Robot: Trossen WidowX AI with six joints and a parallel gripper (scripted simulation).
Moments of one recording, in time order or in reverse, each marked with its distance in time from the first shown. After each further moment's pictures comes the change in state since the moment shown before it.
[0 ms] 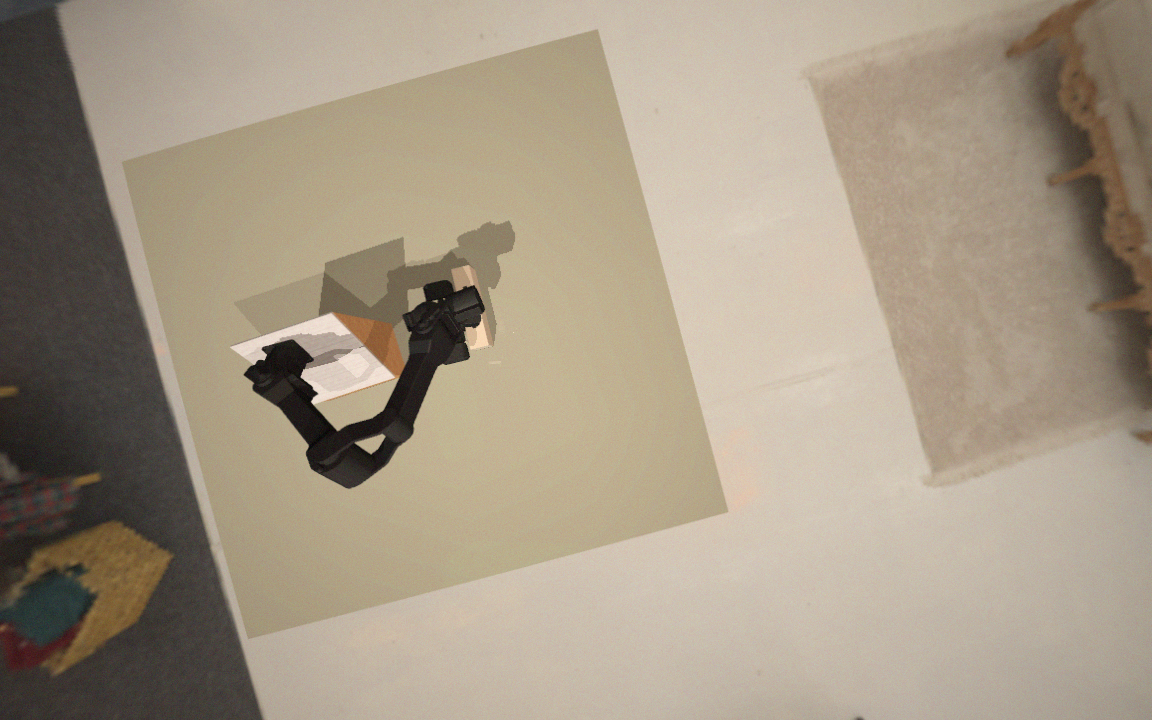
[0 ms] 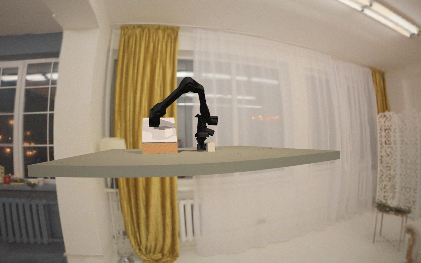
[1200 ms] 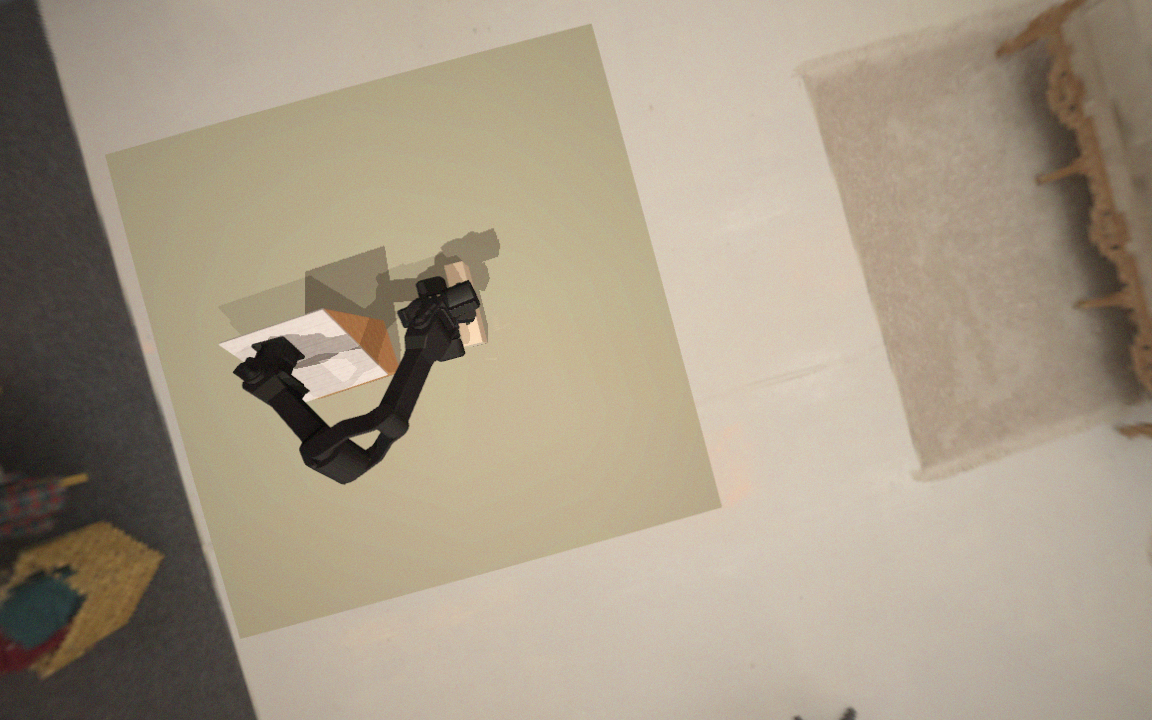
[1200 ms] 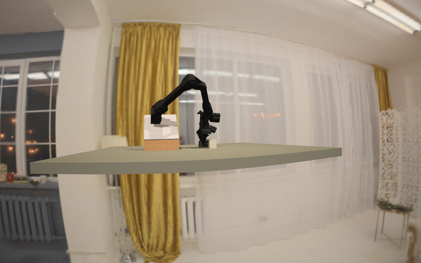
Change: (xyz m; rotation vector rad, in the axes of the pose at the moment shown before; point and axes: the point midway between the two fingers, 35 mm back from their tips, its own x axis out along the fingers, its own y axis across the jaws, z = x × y) arm 0.000 0.000 0.002 -0.026 0.021 -0.007
